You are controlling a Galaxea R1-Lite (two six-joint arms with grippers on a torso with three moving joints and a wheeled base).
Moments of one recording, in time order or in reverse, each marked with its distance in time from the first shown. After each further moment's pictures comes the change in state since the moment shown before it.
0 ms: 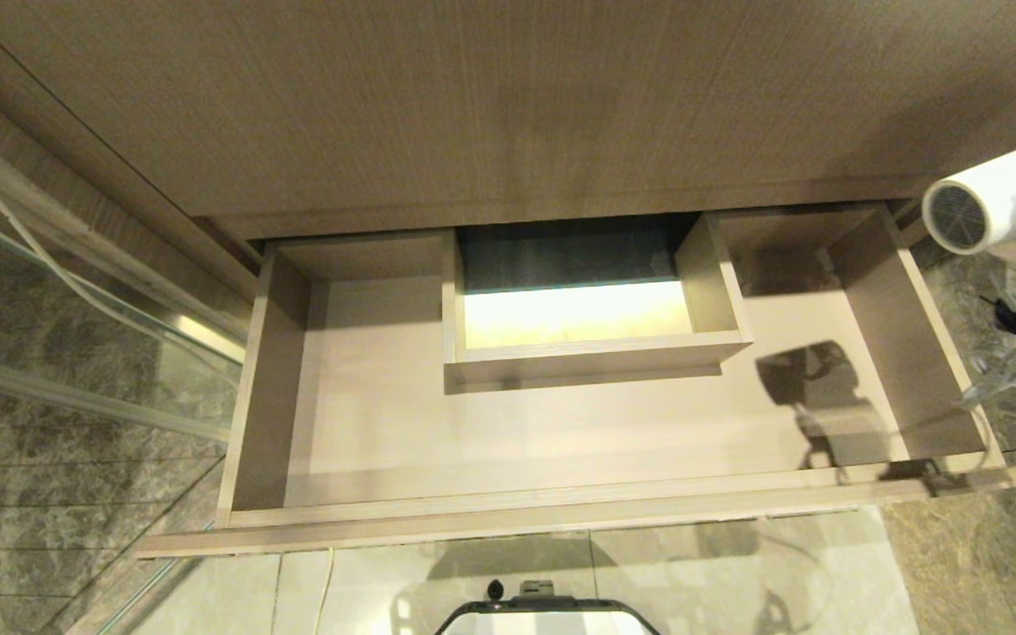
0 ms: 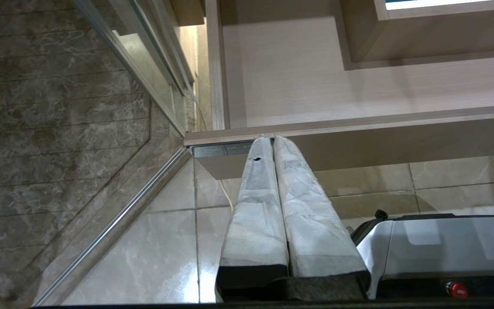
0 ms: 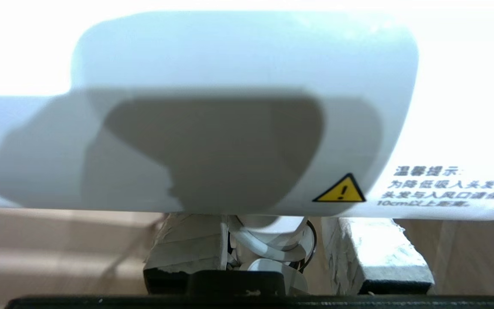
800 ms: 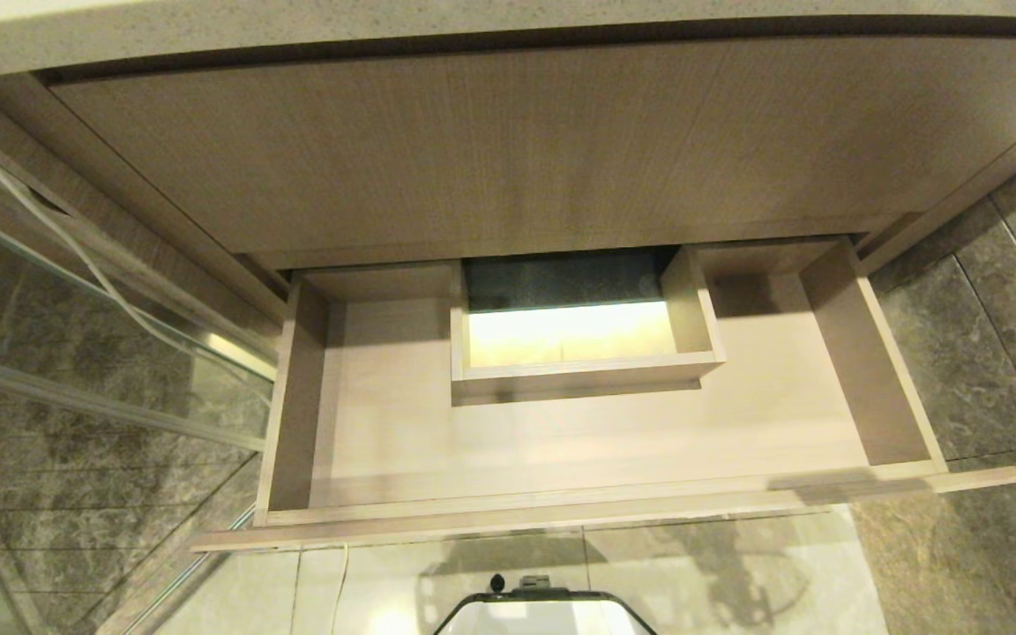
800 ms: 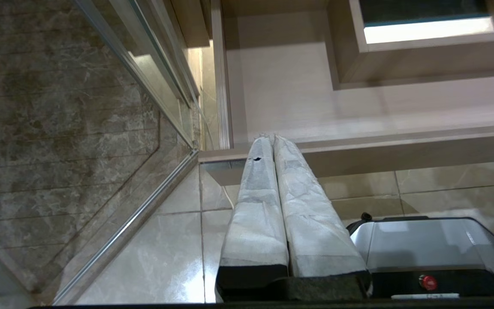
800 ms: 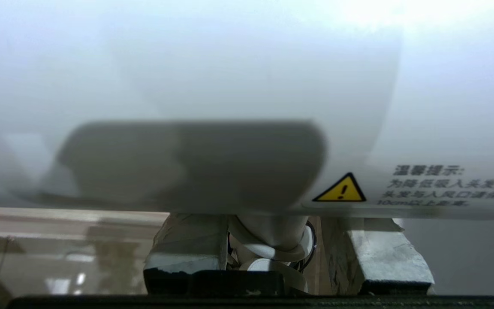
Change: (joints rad) left arm 0.000 0.000 0.000 0.000 0.000 0.000; right arm -0.033 -0.673 0.355 0.050 -0.019 0.002
